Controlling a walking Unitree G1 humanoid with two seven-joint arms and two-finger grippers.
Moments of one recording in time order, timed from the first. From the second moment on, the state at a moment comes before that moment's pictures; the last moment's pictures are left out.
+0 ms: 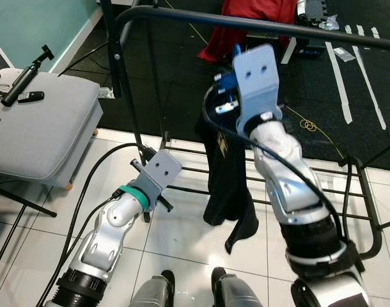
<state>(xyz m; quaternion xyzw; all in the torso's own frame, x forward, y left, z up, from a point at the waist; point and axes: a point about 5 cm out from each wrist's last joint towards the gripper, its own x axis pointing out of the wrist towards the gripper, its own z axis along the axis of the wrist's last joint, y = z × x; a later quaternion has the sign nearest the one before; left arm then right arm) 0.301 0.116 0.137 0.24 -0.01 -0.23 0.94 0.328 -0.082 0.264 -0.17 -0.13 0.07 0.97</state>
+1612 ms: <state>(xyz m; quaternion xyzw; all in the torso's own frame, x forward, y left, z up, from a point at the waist) 0.297 0.183 0.135 0.16 0.02 -0.15 0.98 0.263 -0.163 0.243 -0.03 -0.02 0.57 0.82</state>
